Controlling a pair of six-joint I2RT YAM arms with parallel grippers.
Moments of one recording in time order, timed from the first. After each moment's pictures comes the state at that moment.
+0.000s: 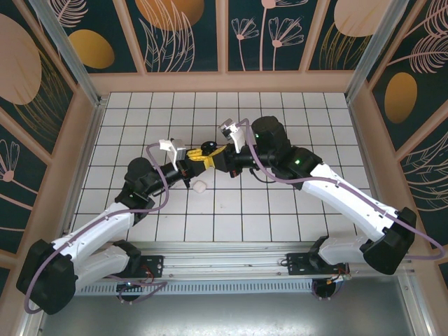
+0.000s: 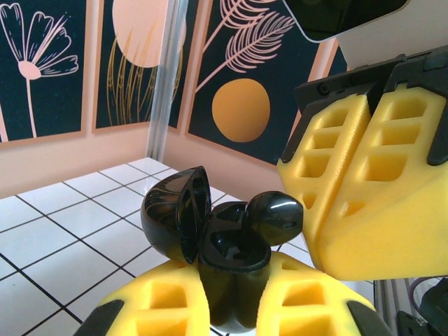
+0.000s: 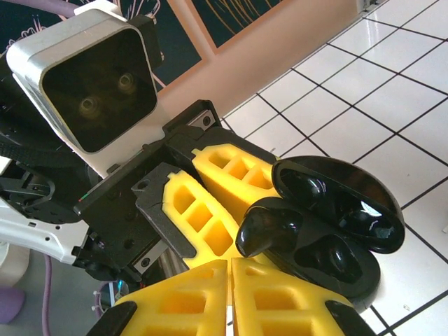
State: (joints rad) left arm -0.56 1.03 0.52 0.61 0.54 -0.30; right arm 0.83 1.28 1.23 -0.37 -0.50 0.25
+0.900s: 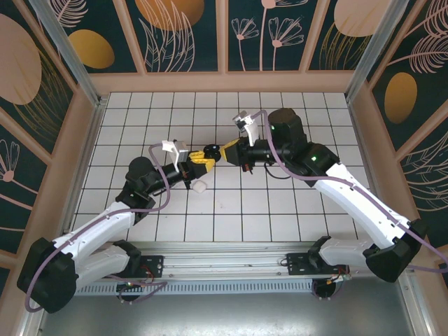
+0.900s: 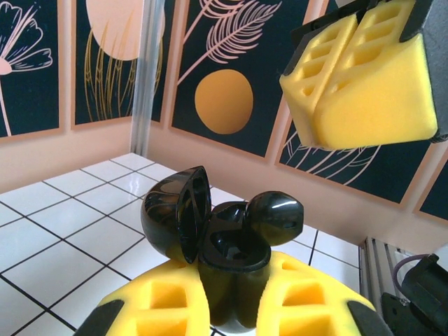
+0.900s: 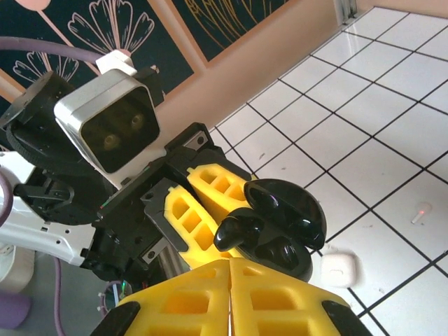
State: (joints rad) left arm -0.56 1.04 0.53 0.61 0.61 -0.28; right arm 0.75 1.23 1.30 -0.51 -0.54 0.23
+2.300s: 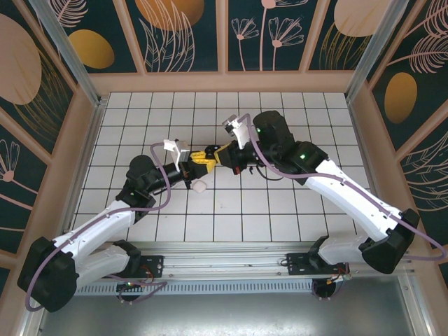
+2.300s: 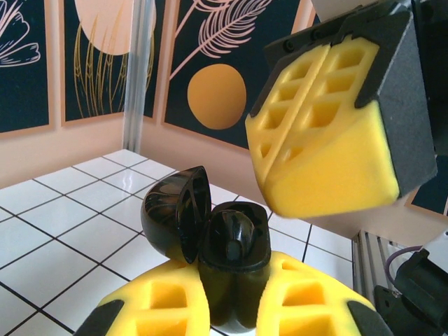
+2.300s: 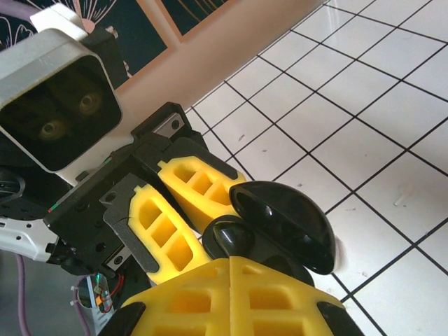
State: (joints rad) left arm -0.56 1.05 0.54 0.59 0.63 -0.27; right arm 0.81 1.28 1.34 -0.55 -0.42 0.21
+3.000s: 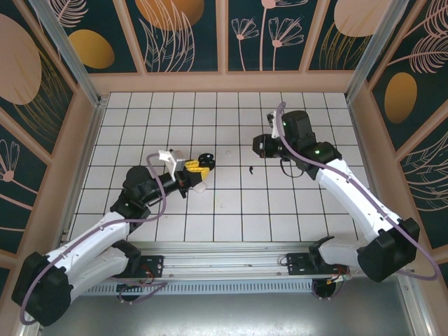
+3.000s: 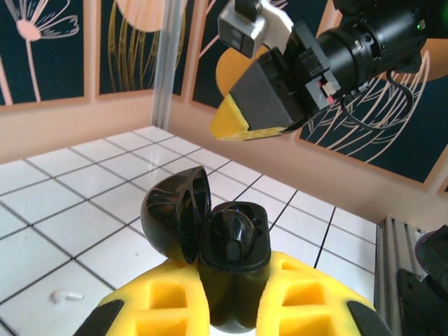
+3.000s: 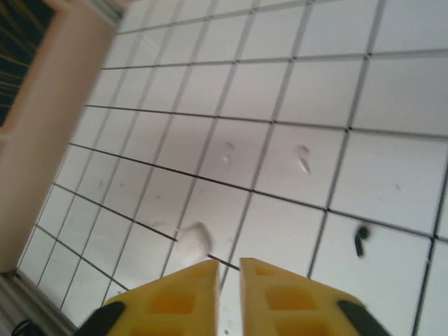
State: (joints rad) left arm -0.56 0.91 0.42 0.49 0.53 -0.24; right arm 0.48 1.24 1.12 -0.55 -0.28 0.45
